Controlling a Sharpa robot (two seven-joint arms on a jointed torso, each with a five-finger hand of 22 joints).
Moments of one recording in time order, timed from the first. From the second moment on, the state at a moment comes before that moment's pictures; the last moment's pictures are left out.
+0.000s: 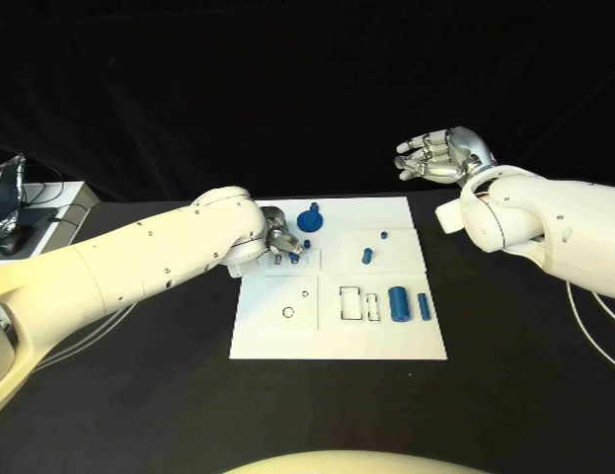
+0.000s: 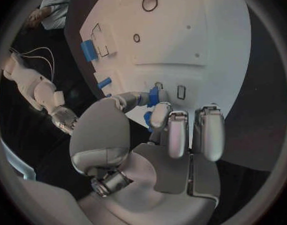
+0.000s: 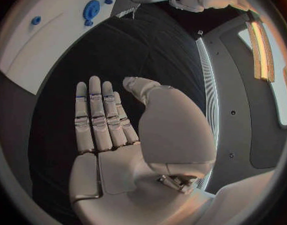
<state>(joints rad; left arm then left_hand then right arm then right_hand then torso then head) 1.22 -0.49 0.04 1.15 -1.10 0.12 -0.59 0.99 -0.18 0.79 0.14 0.55 0.81 0.10 0.77 0.86 1.33 -0.03 1.33 1.10 1.47 -0.08 1.56 1.31 0.05 1.45 0.03 1.50 1.31 1.37 -0.70 -0.14 1.23 -0.43 -0.51 0.20 1.32 -0.24 0.57 0.13 0.30 0.87 0.22 0.13 0.50 1.10 0.15 0.23 0.09 1.11 0.11 0.22 0.42 0.17 0.93 0.23 0.07 0.35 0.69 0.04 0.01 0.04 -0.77</state>
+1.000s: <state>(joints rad) 1.21 -0.50 0.04 1.16 -1.12 0.12 -0.59 0.99 -0.18 0.79 0.14 0.56 0.81 0.10 0.77 0.89 1.33 -0.03 1.33 1.10 1.47 -0.08 1.56 1.31 0.05 1.45 0.03 1.50 1.31 1.37 -0.70 -0.14 1.23 -0.44 -0.50 0.20 1.31 -0.24 0.57 0.12 0.30 0.87 0.22 0.13 0.50 1.10 0.15 0.22 0.09 1.11 0.11 0.21 0.42 0.17 0.92 0.23 0.07 0.34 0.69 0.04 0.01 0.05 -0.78</state>
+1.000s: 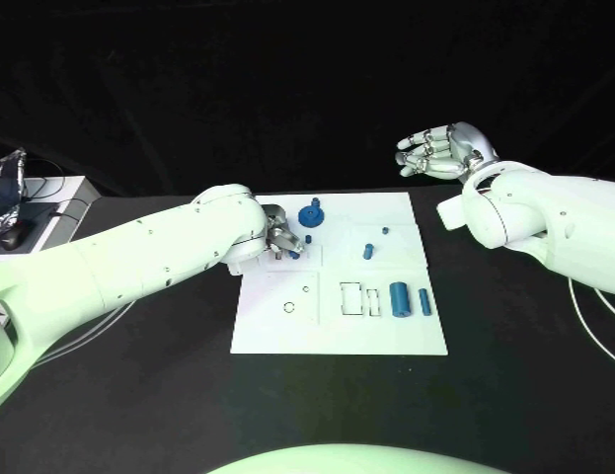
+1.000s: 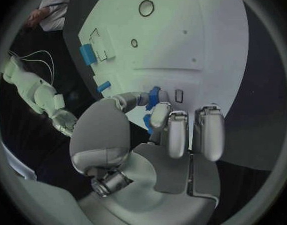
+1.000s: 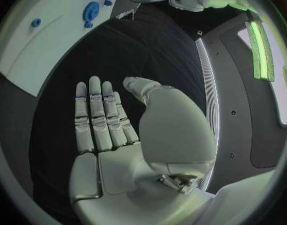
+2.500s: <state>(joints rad) 1.21 -0.49 0.04 1.16 -1.16 0.14 -0.59 0.99 -0.17 0.75 0.10 0.54 0.83 0.09 0.75 0.89 1.34 -0.04 1.32 1.09 1.47 -0.09 1.56 1.31 0.05 1.45 0.02 1.50 1.31 1.36 -0.70 -0.14 1.22 -0.44 -0.49 0.20 1.31 -0.24 0.57 0.12 0.30 0.87 0.22 0.13 0.50 1.10 0.15 0.22 0.09 1.11 0.11 0.21 0.42 0.17 0.92 0.23 0.07 0.33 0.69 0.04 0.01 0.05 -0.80</state>
